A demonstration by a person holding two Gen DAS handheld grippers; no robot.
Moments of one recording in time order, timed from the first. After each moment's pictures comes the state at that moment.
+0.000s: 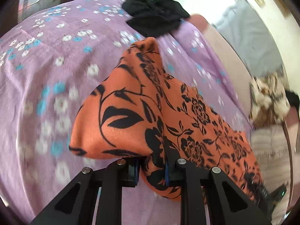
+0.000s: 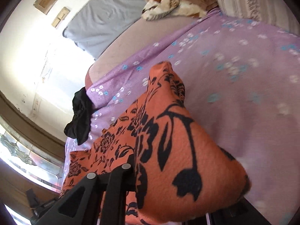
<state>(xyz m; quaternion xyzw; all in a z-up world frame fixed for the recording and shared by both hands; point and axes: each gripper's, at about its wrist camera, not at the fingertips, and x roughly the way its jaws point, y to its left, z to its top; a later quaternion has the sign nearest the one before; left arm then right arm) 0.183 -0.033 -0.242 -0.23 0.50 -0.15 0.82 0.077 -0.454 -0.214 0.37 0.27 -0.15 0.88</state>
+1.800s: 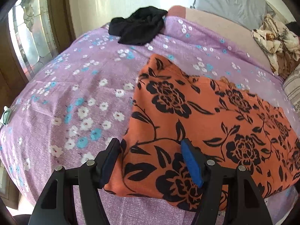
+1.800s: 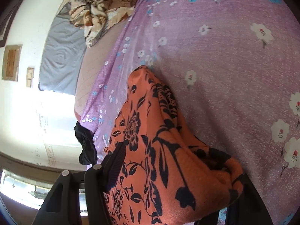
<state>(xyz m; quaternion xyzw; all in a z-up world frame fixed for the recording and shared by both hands) 0.142 -0.072 -0.254 0.01 0.44 -0.09 0.90 -0.010 -0.531 -0.273 0.57 0.25 -0.15 0.77</state>
